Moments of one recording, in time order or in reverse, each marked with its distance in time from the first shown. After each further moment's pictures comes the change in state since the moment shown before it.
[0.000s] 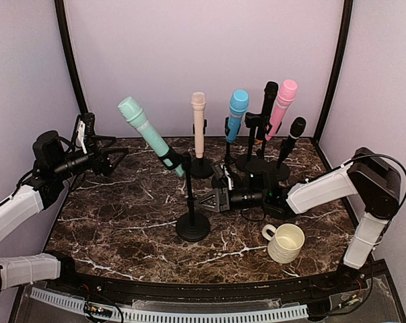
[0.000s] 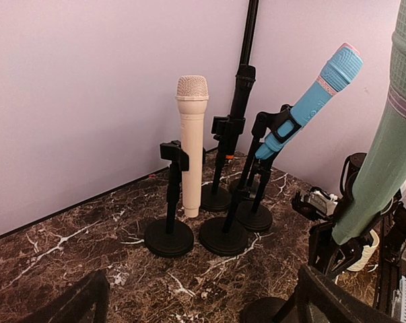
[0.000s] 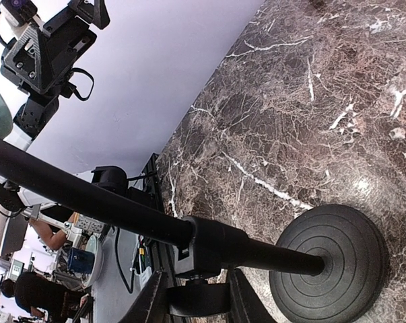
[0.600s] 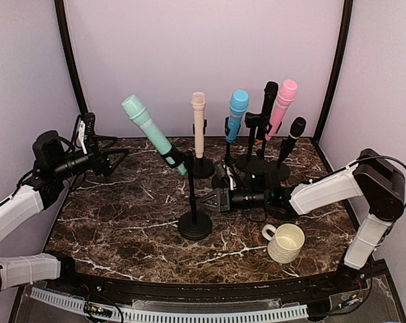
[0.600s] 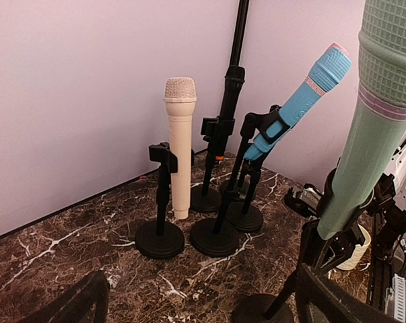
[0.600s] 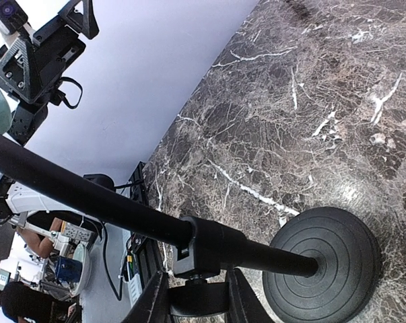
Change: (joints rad) left arm -0.005 0.000 0.000 0.006 0.027 -0.010; right arm 0.008 -0.034 -0.019 -0.028 0.082 -0.027
